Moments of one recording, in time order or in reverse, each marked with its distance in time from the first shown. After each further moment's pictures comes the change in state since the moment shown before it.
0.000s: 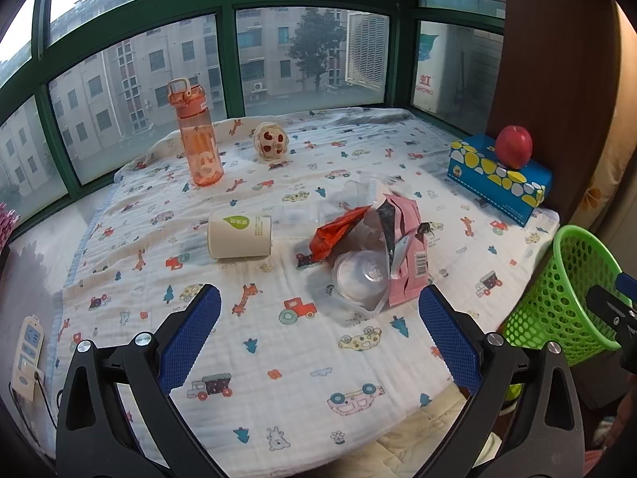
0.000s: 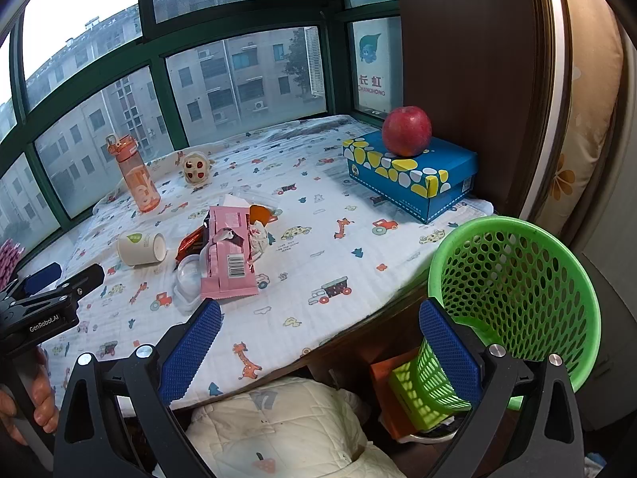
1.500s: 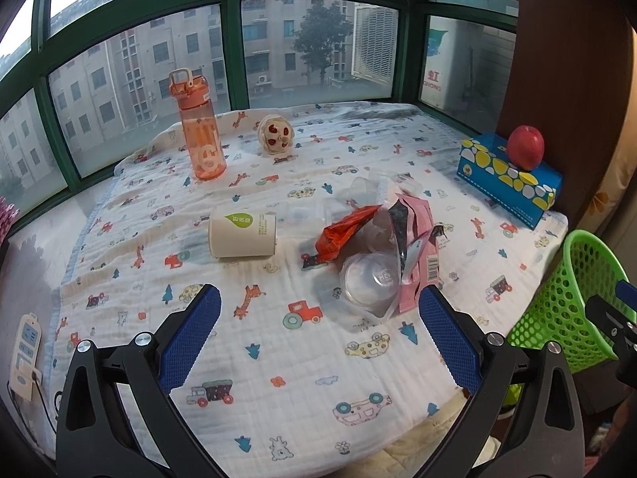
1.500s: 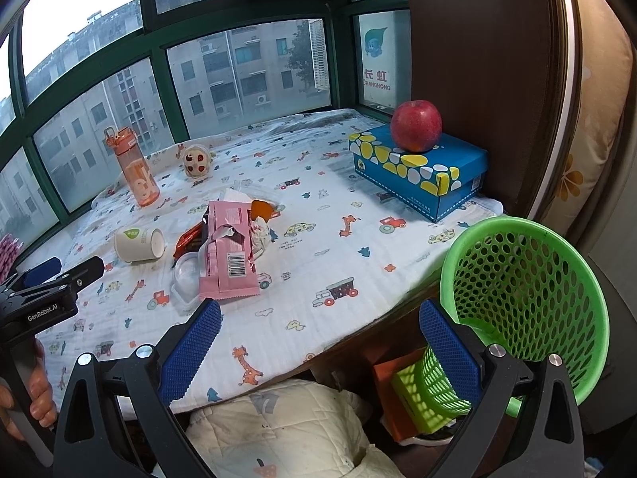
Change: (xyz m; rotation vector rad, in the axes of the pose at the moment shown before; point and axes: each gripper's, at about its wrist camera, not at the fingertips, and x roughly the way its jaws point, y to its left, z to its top) left arm 0.017 0.010 0.006 -0.022 0.029 0.007; right arm 0.015 0.006 0.004 -0.014 0.022 0.007
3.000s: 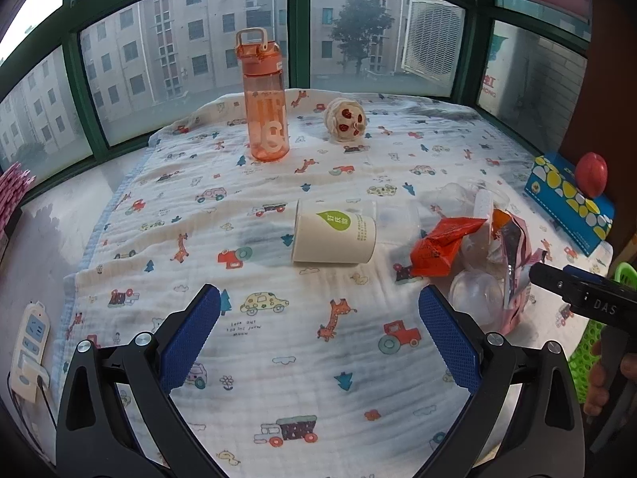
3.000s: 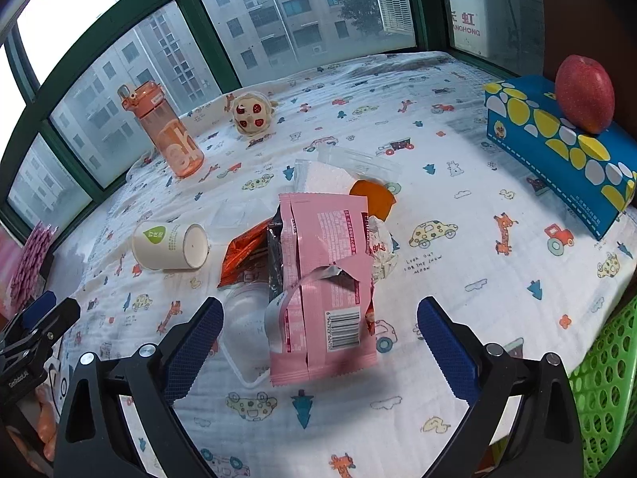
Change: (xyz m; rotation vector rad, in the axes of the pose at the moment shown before) left arm 0.051 0.092 0.015 -0.106 0.050 0.088; right arm 0.164 0.087 0.050 -0.026 0.216 0.242
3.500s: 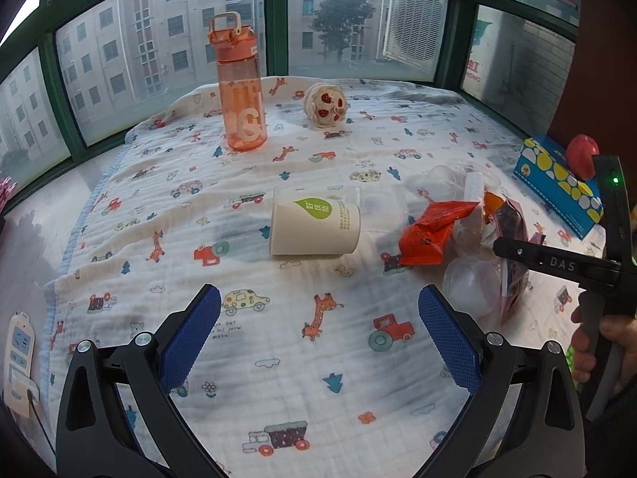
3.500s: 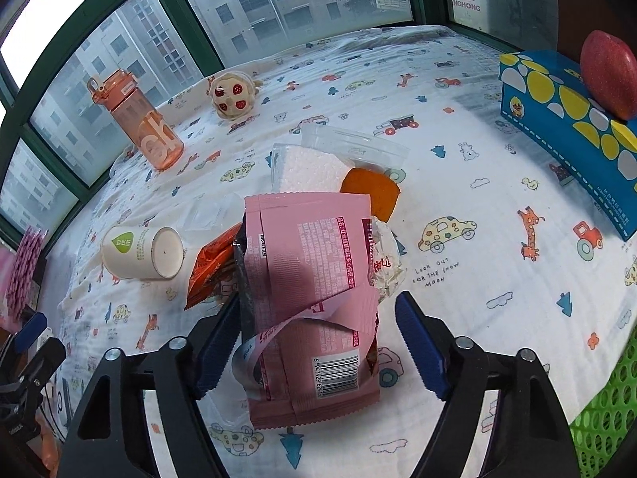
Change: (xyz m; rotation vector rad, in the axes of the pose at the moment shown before) left arm 0.018 -0.011 -0.005 0.056 0.031 -0.069; right arm 0.044 -0.012 0.014 0.036 0.073 0.006
